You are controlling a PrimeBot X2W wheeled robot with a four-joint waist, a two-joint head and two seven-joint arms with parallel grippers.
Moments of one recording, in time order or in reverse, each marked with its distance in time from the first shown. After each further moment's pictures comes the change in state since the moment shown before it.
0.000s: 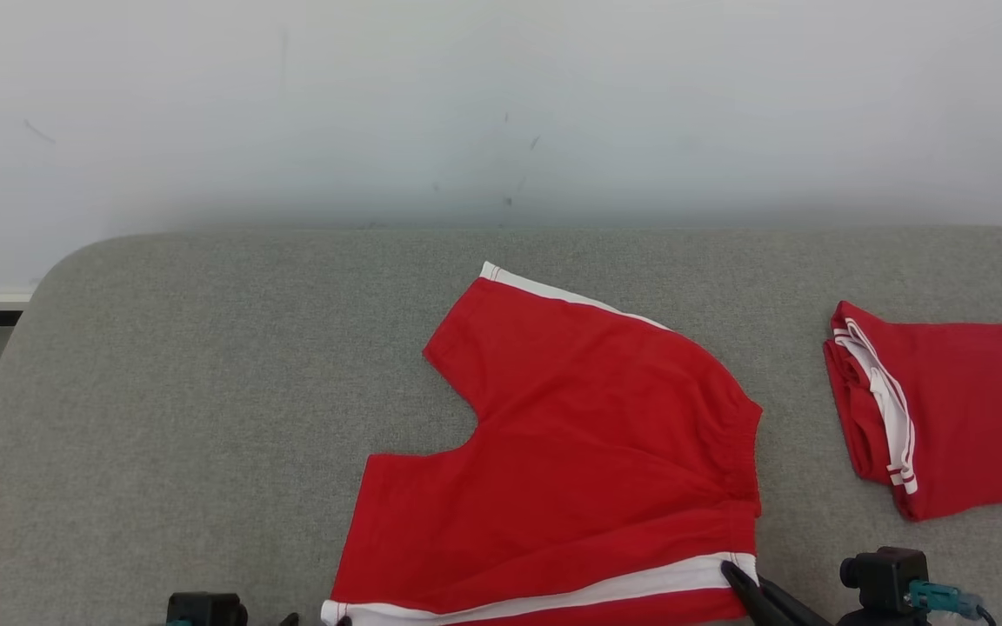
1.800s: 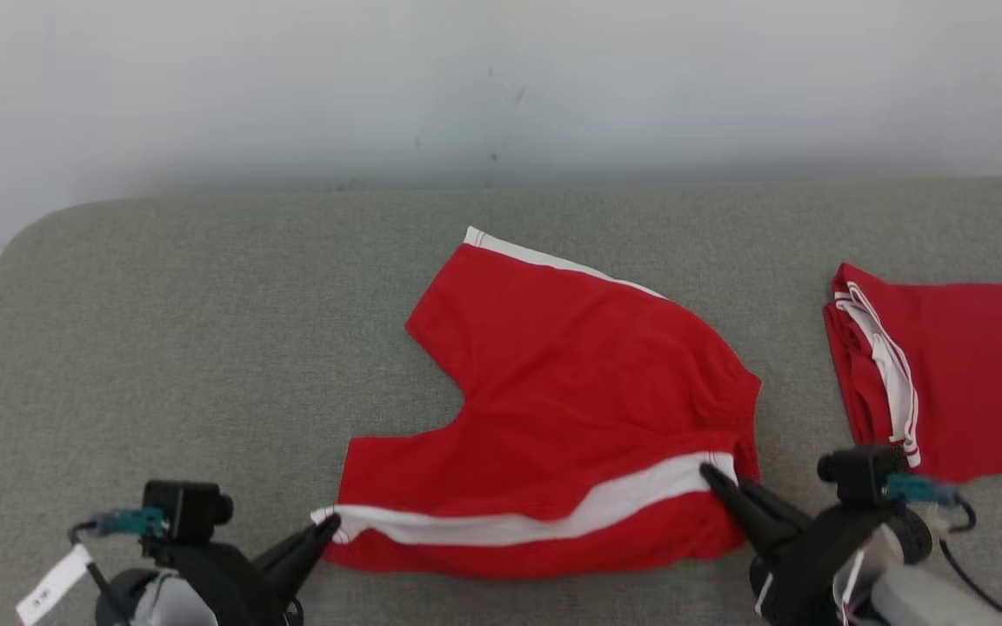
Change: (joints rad) left arm -0.110 0.097 0.065 -0.214 -0.084 -0.056 0.162; right arm -0.174 0.010 0.007 0.010 -0.028 -0.005 0.075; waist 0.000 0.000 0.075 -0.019
